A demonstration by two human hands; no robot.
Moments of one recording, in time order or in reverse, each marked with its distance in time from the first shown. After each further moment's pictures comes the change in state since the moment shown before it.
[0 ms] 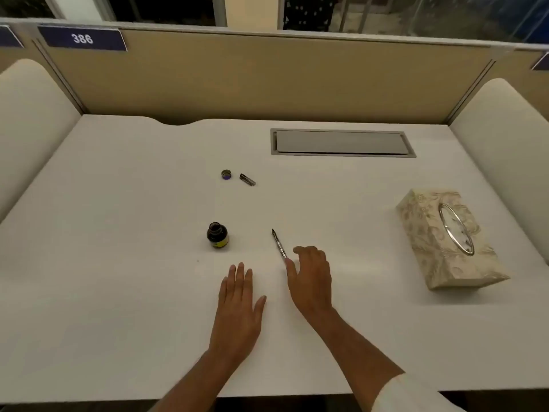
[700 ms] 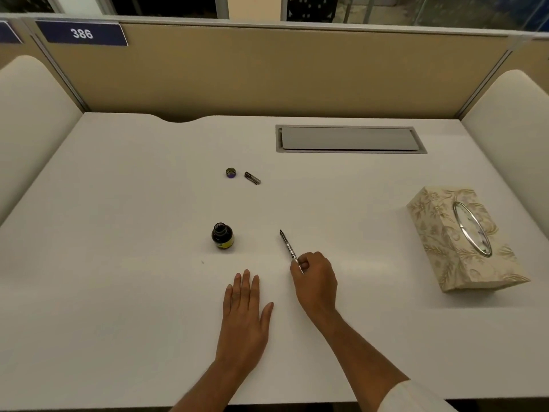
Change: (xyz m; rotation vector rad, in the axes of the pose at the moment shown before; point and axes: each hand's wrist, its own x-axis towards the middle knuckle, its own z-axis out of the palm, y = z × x) left_hand -0.007 -0.006 0.009 0.047 -0.036 -0.016; right_hand 0.004 -0.007 0.012 0.199 -0.056 0.312
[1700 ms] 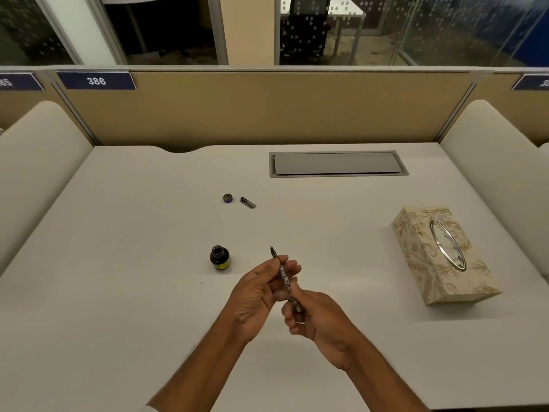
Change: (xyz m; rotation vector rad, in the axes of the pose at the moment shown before) left_hand 0.070 0.084 -0.143 -1.885 -0.343 -0.518; right_hand -0.042 -0.058 -0.118 0.901 -0.741 0.448
